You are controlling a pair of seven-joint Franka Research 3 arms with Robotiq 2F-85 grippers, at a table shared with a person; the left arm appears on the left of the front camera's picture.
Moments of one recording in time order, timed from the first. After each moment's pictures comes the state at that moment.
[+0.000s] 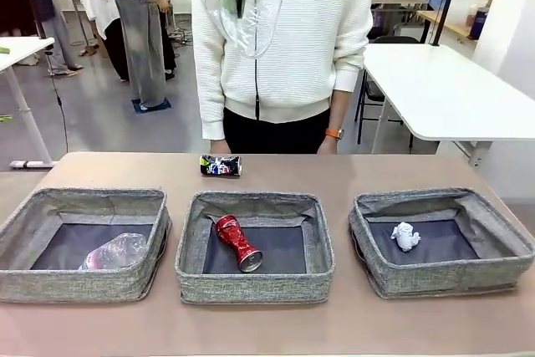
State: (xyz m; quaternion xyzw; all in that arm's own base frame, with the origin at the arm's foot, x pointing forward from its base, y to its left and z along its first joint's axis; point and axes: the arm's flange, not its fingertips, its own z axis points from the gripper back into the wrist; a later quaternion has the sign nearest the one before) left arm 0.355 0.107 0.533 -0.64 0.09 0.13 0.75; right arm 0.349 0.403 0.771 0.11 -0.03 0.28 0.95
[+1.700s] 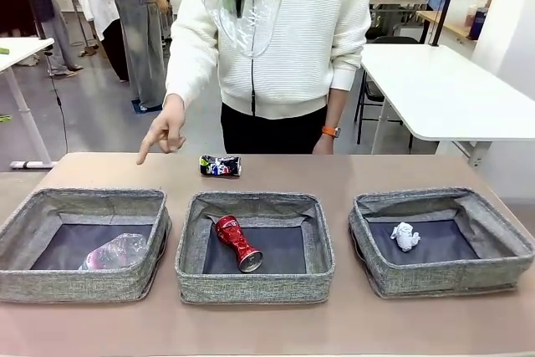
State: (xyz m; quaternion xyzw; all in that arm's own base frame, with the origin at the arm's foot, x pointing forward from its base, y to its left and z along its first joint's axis) left arm 0.355 0.107 0.533 -0.64 0.09 0.13 0.75; right arm 0.348 0.402 0.771 0.11 -0.03 0.28 0.95
